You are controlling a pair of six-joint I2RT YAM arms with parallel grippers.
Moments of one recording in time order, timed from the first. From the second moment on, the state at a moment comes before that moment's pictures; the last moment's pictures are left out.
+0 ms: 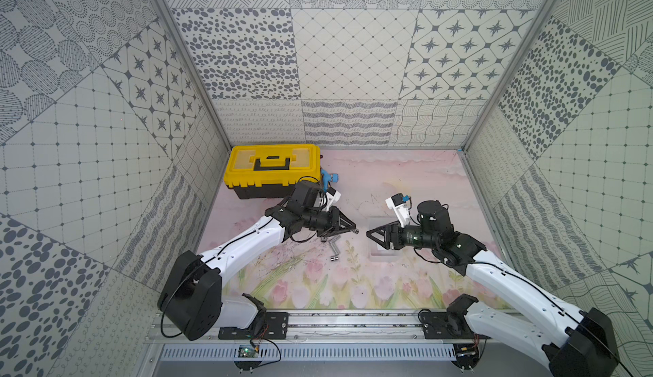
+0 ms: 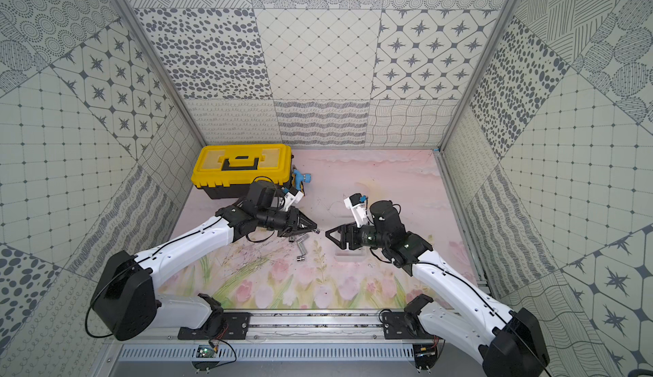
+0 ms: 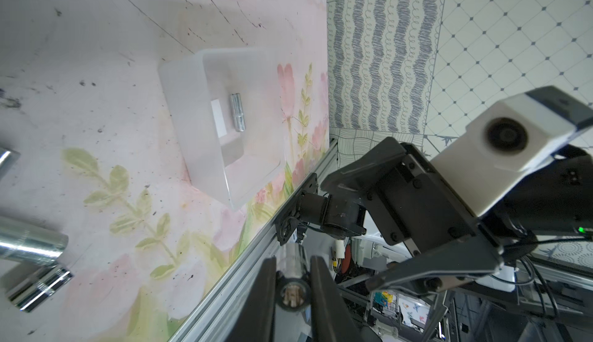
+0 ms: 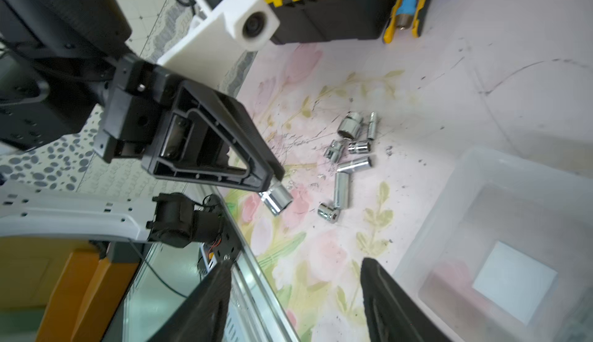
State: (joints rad) left arm -0.53 1.39 0.93 -0.26 0.84 -0.84; right arm 0.60 0.99 0.68 -0.23 -0.59 0.52
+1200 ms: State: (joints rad) left arm -0.53 1.41 0.88 -0.06 1.08 -0.91; right arm 0.69 1.13 0.78 -0.25 -0.64 0.43
